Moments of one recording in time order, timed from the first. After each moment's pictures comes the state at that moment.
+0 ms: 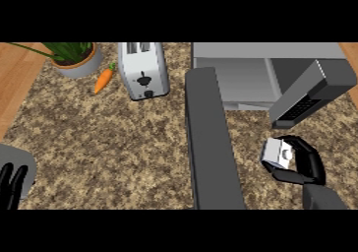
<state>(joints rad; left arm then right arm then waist) 0.55 0.01 0.02 -2.25 0.20 -0.18 -0.17 -0.32 -0.22 -0.24 -0.49 0.02 0.16 -1.00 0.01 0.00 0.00</state>
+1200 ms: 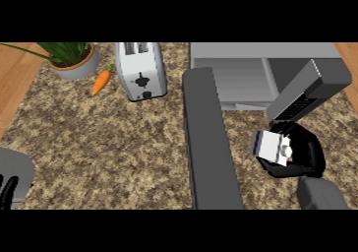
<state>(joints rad) 0.61 0.01 0.08 -2.25 0.26 -0.25 -0.20 -0.20 -0.16 -0.13 -1.01 -0.09 0.23 -0.80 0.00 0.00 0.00</state>
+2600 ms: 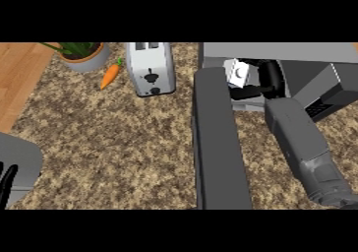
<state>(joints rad) 0.50 0.05 0.18 -2.16 0.33 -0.32 -0.17 -0.90 -0.16 -0.20 -0.44 0.08 -0.09 -0.66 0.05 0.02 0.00</state>
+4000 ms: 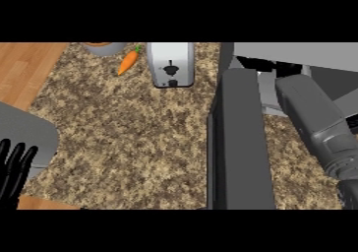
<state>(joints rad) 0.38 0.07 0.12 -2.15 0.24 -0.32 -0.14 -1.13 -0.27 -0.22 -0.13 0.21 -0.65 -0.66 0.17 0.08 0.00</state>
